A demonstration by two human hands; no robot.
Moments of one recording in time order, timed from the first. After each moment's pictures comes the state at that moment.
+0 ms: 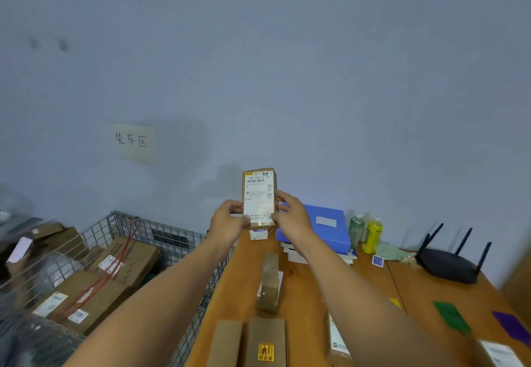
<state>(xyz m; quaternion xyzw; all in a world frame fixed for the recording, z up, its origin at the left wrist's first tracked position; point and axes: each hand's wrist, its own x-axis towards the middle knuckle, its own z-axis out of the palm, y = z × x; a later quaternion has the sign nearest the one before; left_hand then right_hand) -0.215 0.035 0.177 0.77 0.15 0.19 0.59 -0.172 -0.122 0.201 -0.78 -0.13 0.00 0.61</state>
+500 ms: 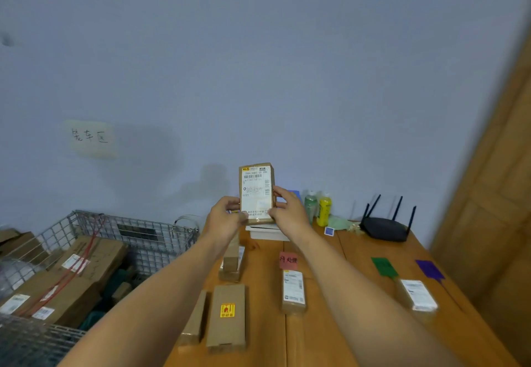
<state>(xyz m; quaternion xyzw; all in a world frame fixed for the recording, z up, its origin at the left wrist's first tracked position) -0.286 -0.098 0.167 0.75 0.10 0.17 0.63 -0.258 -0.258 0.190 -0.79 -0.10 -0.05 0.60</state>
